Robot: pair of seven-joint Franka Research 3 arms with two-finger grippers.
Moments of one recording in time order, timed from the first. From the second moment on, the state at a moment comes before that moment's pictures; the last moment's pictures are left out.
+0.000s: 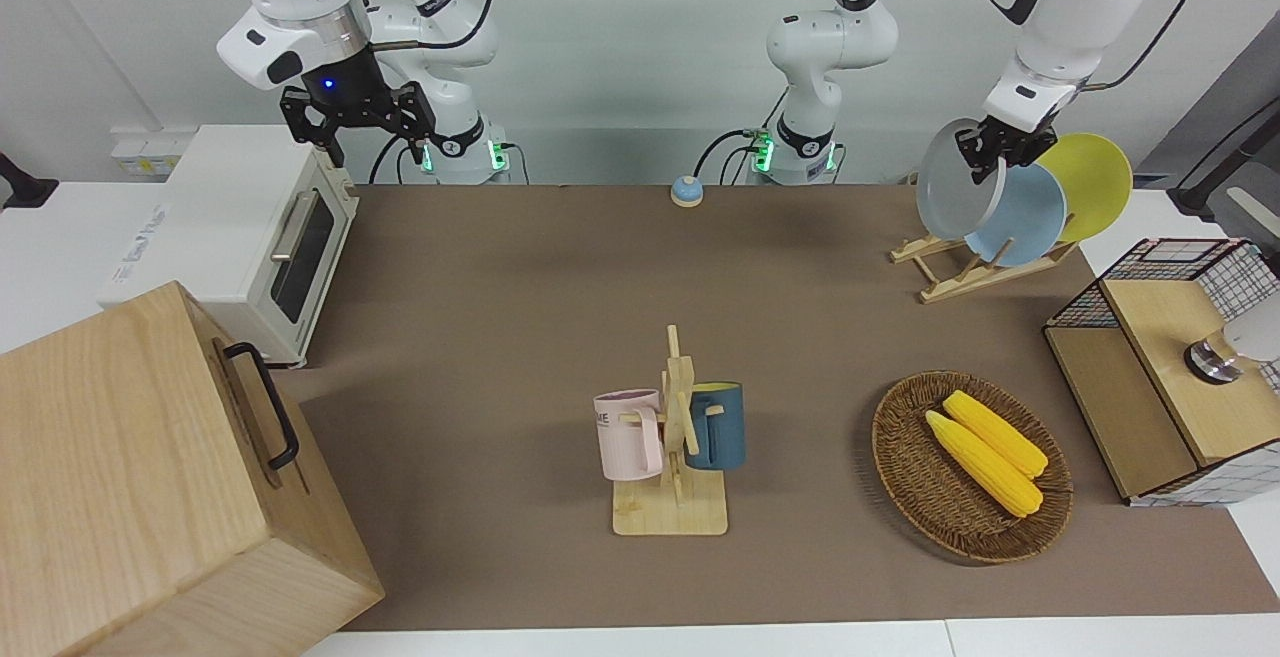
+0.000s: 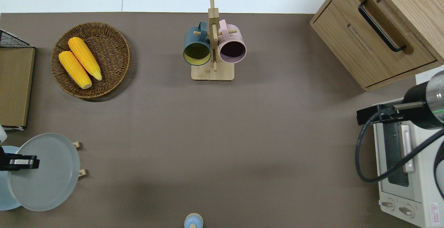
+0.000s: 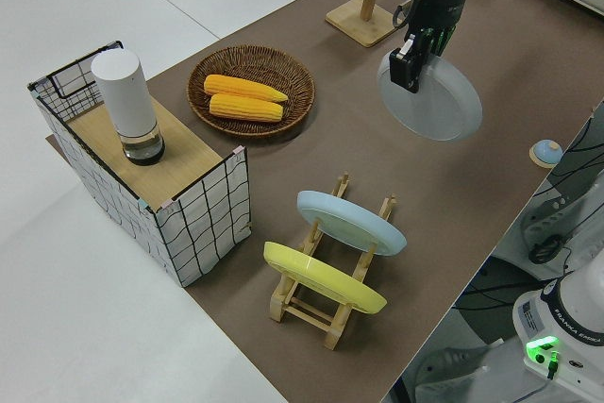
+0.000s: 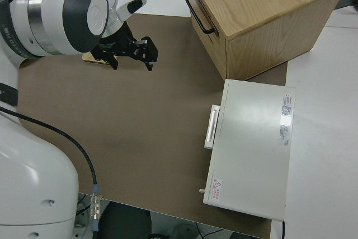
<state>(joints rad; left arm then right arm) 0.06 -0.29 0.05 -2.02 0.01 1.60 0.15 -0.08 -0.02 0.19 -1.50 0.00 1.41 0.06</state>
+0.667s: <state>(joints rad) 0.06 -0.31 0.03 -2.02 -0.20 1.57 0.12 -0.08 -0.02 0.19 -1.50 0.00 1.41 0.06</state>
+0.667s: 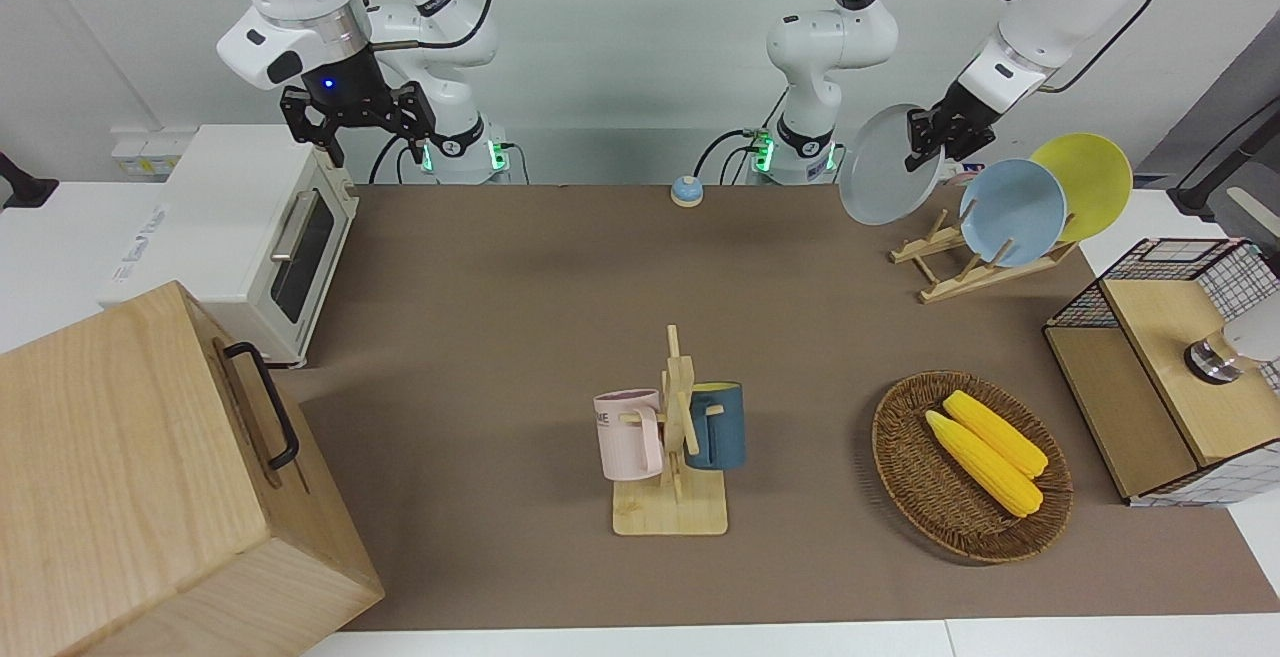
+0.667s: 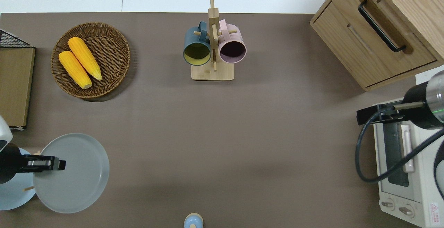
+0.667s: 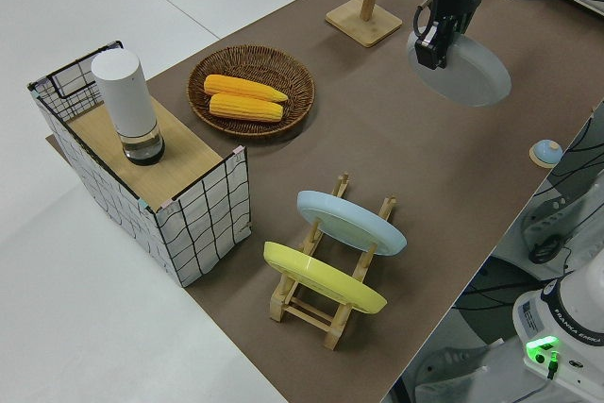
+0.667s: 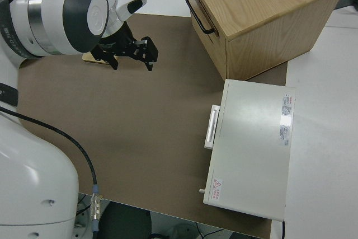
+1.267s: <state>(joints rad) 0.06 -0.30 0.01 -2.13 -0.28 1.62 0.12 -0.08 -0.02 0.19 -1.50 0.00 1.41 0.06</state>
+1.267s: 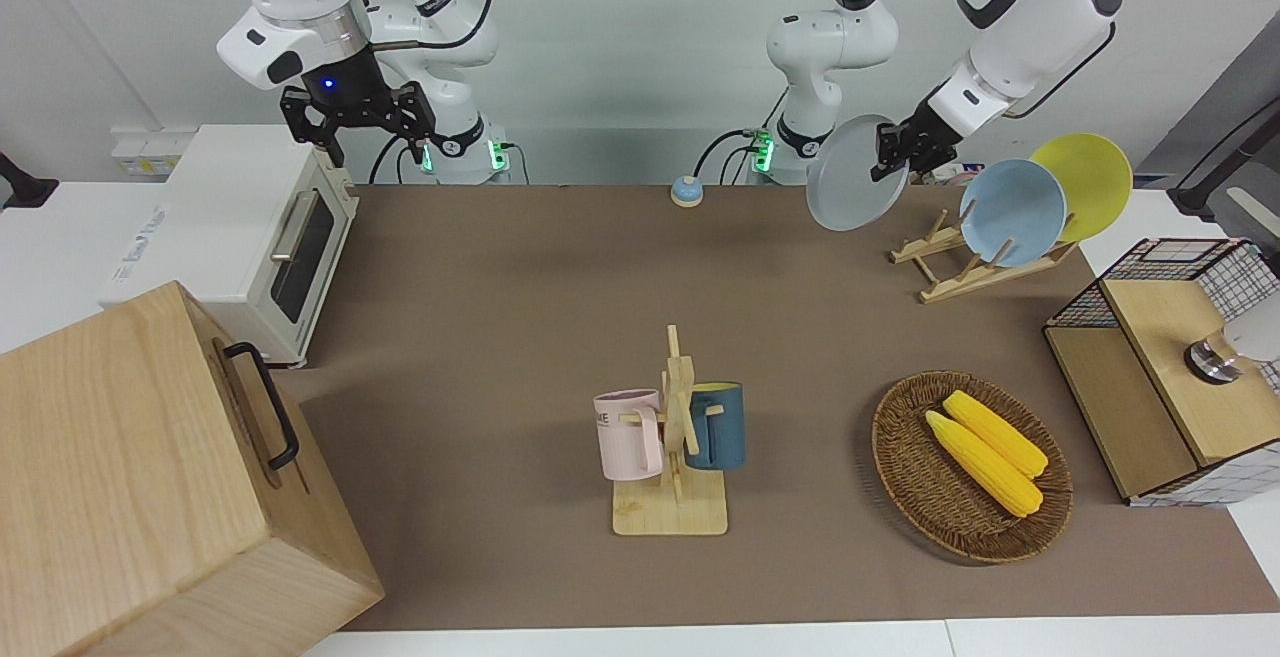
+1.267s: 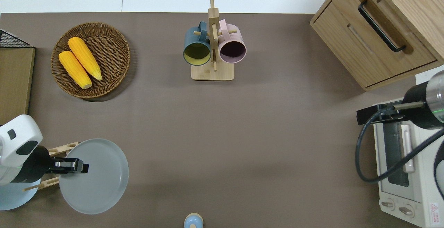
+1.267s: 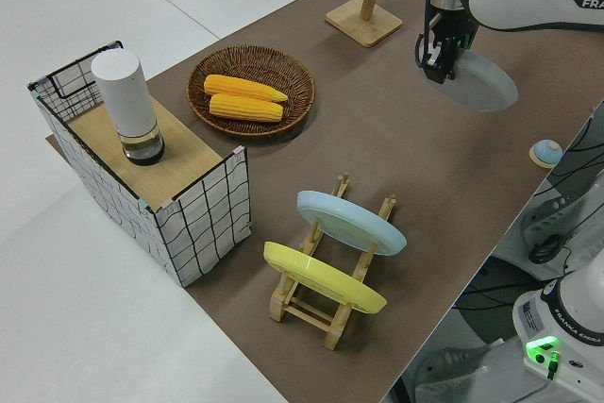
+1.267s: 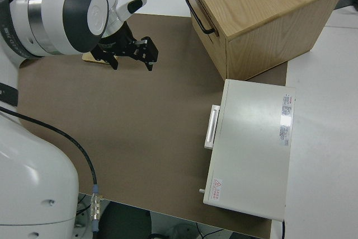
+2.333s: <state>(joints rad) -0.02 -0.21 0.00 -2.31 -0.30 1.95 0.12 -0.08 -0.02 0.19 -1.50 0.00 1.41 0.06</state>
